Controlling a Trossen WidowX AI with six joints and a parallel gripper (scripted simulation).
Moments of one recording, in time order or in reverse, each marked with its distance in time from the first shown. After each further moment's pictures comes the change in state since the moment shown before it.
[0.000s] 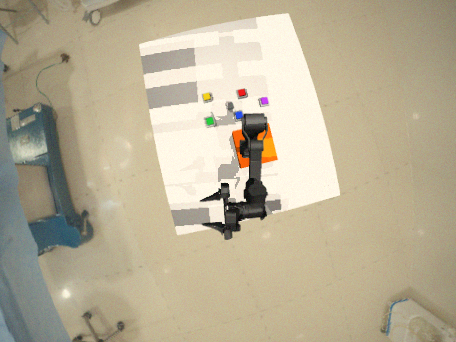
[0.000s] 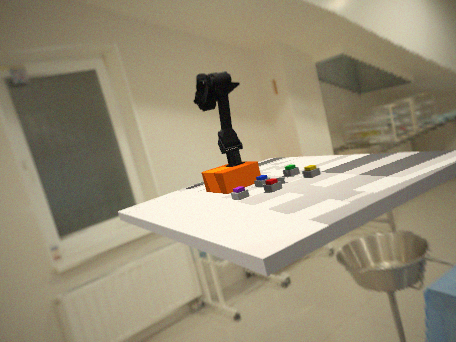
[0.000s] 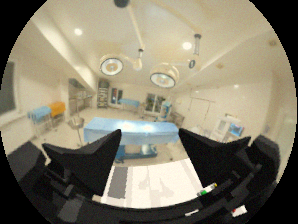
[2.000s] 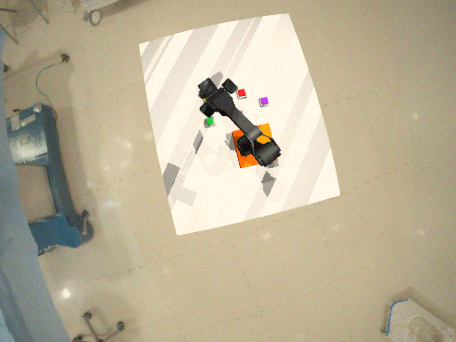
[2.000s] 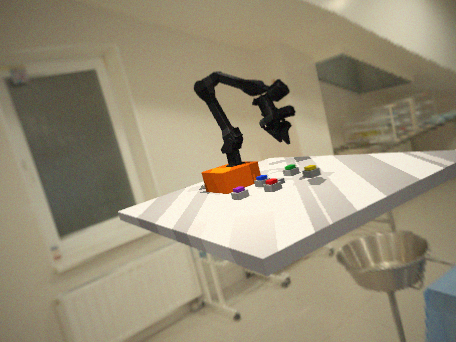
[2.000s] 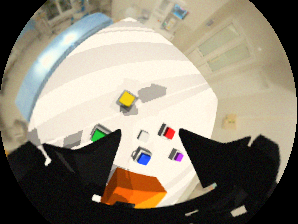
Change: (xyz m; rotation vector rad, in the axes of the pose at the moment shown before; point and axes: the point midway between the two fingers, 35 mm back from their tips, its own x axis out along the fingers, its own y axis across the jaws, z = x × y) arm -0.049 -0.428 -0.305 0.381 1.332 -0.852
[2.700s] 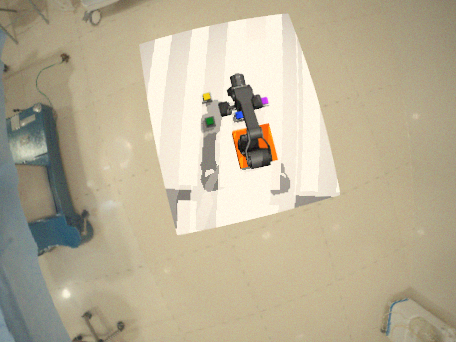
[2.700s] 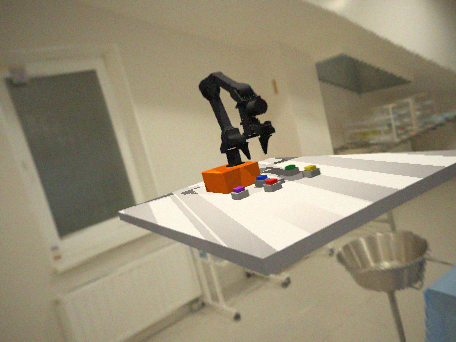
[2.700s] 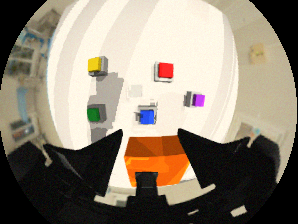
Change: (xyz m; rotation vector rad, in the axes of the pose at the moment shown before) arm 0.000 -0.029 -0.108 0.568 0.395 0.171
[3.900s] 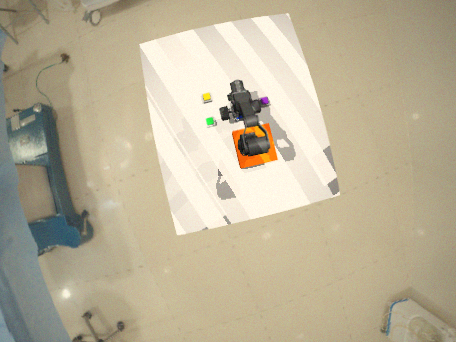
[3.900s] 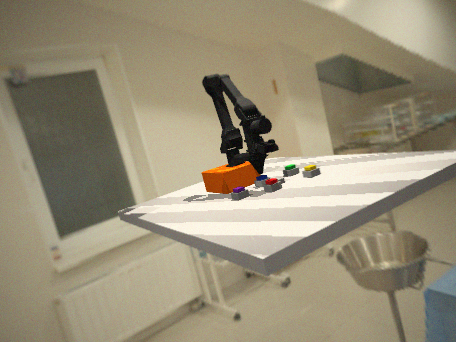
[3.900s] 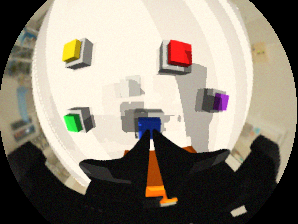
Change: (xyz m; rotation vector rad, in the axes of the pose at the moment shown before) arm 0.069 0.000 -0.006 0.004 0.020 0.003
